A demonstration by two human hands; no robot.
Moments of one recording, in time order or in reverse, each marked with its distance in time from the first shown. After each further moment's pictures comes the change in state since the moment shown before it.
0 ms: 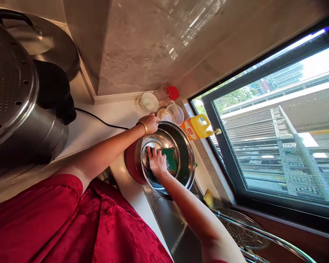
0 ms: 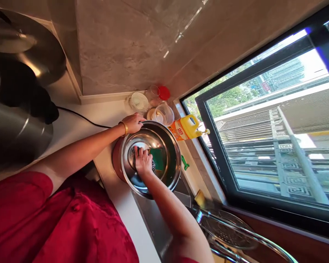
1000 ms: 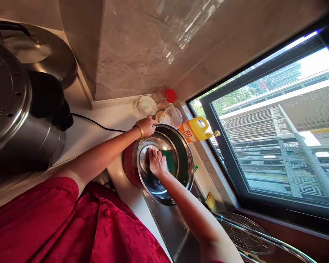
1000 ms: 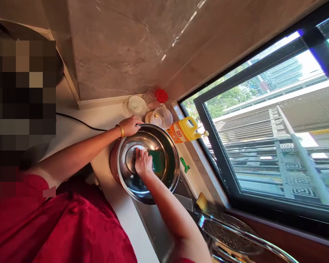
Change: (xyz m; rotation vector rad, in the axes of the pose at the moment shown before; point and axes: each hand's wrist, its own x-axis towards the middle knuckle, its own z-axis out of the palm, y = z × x) left_hand 0.005 -0.001 -0.002 -0.012 -0.008 0.000; right_hand 0.005 0.007 -0.010 0.062 -0.029 0.022
